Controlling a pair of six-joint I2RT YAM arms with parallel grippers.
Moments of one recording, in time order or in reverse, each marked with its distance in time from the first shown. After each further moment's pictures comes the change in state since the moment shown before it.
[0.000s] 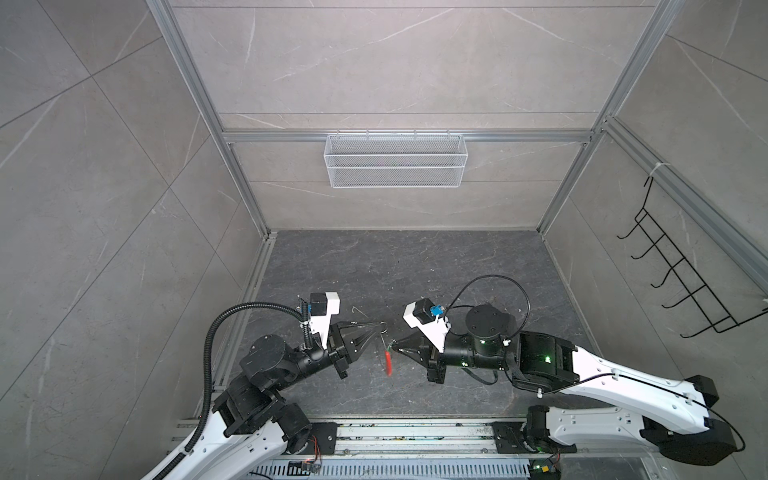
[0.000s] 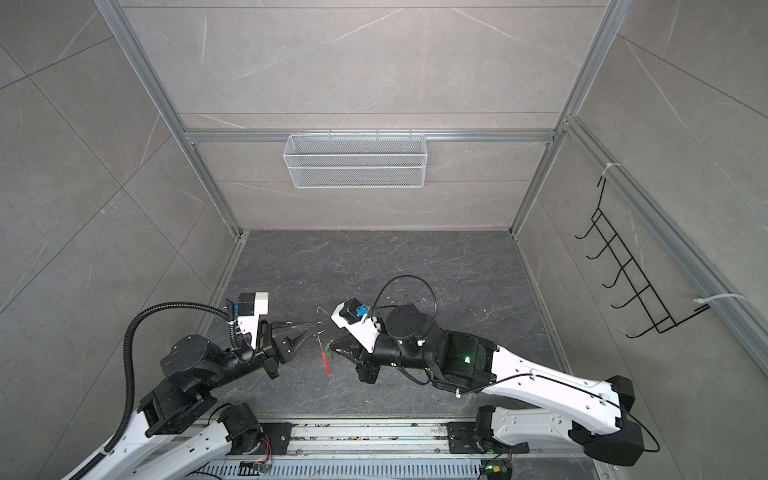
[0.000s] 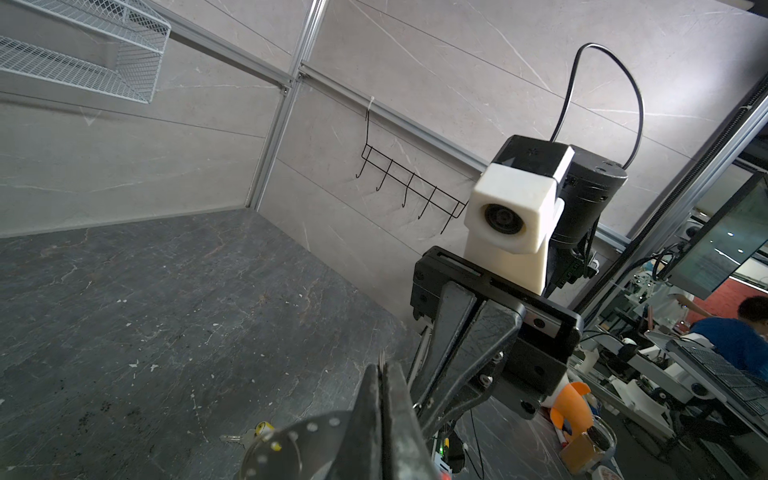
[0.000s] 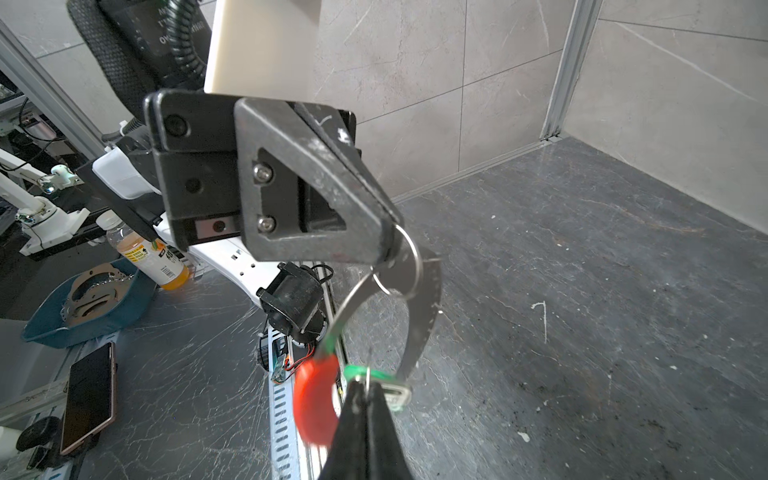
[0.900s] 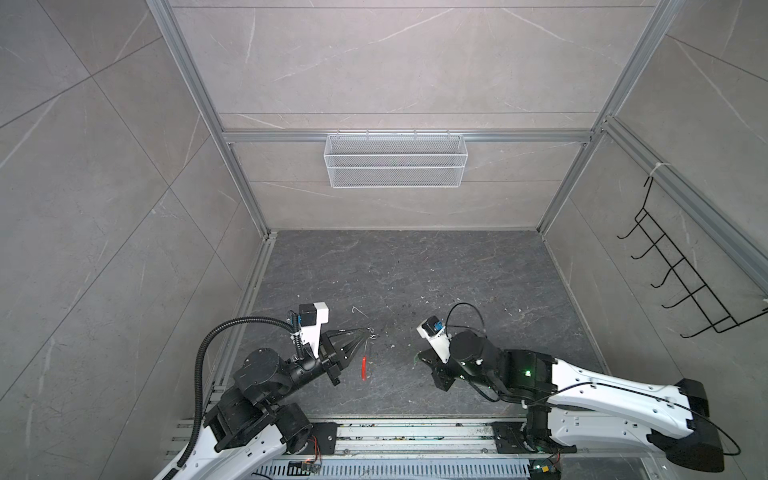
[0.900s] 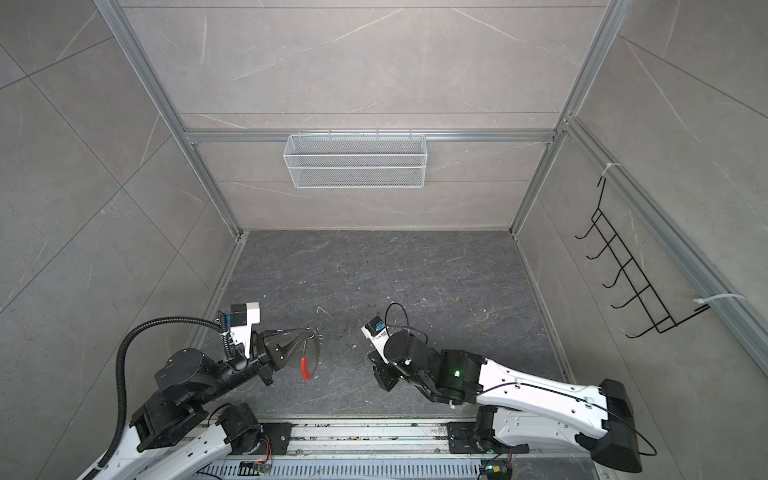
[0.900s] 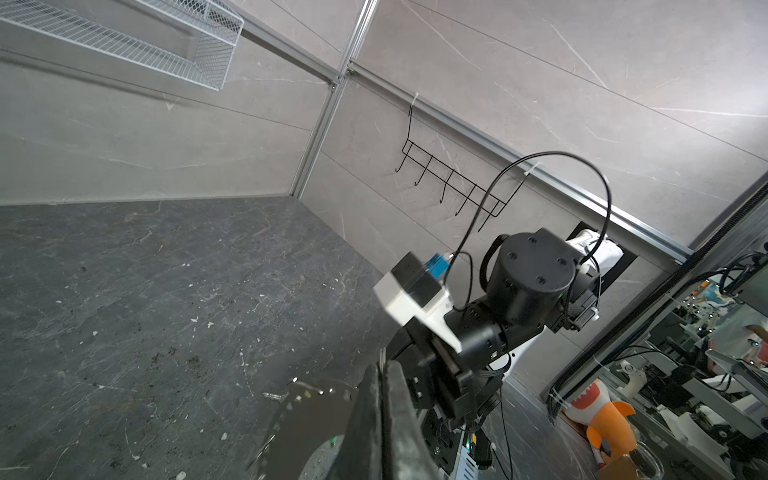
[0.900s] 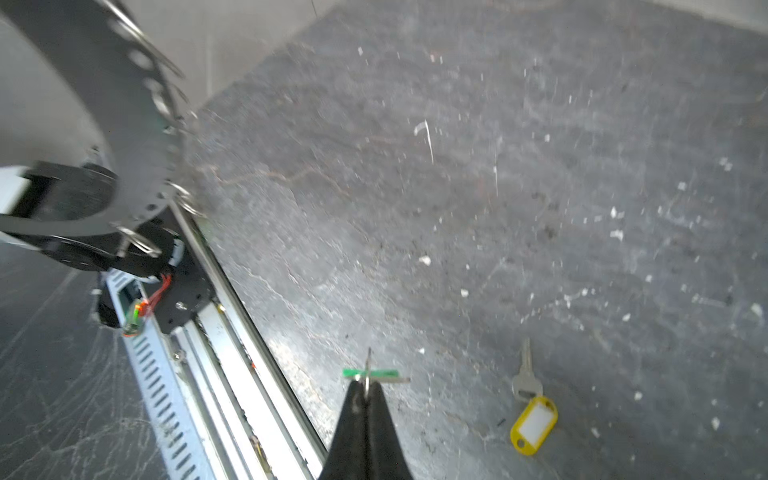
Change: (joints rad) left arm 0.000 -0.140 -0.077 -0.124 -0.119 -0.008; right arm -0.032 -0.017 -0.368 -0.071 0.267 0.222
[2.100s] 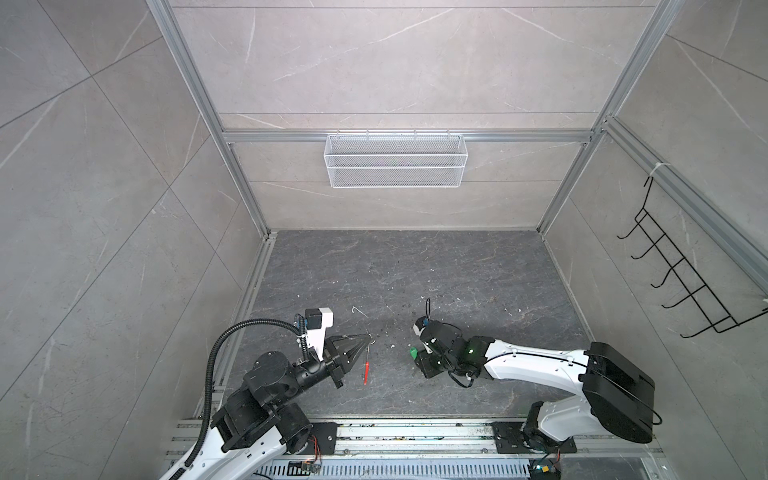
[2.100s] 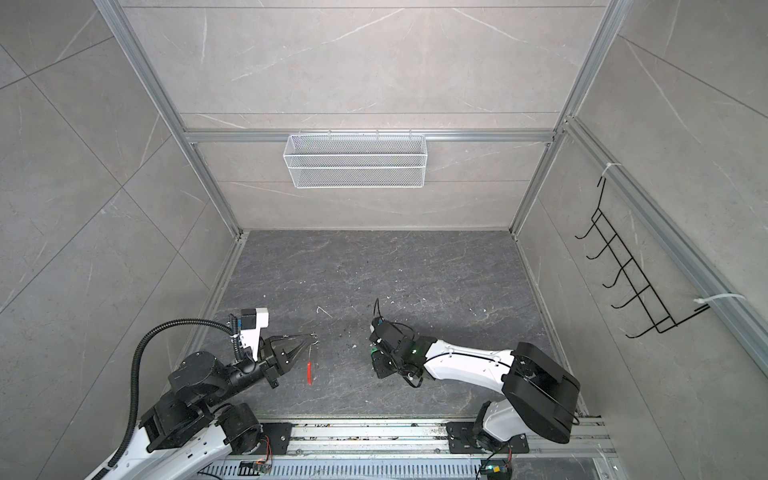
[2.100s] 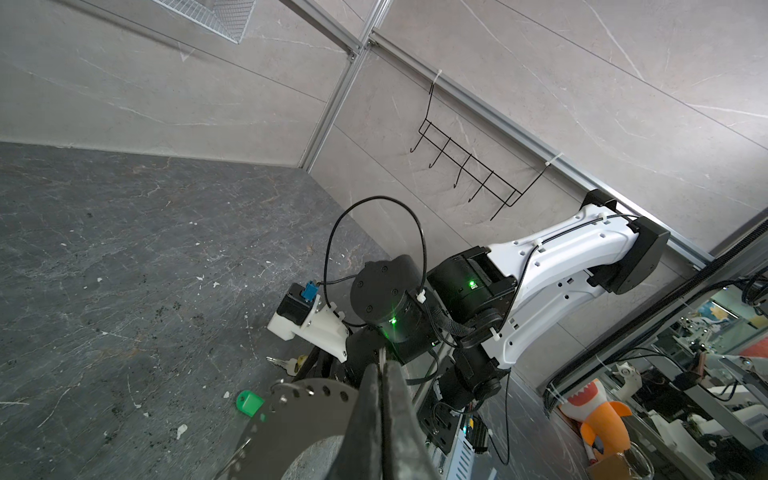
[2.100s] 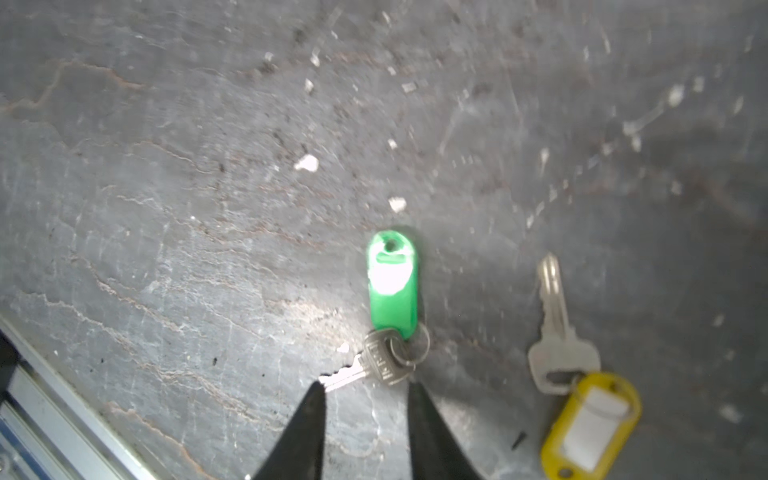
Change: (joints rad) left arm 0.000 -0.042 -0.085 -0.007 -0.013 -0.061; right arm -0.217 0.377 -0.047 0.167 -0.152 0.147
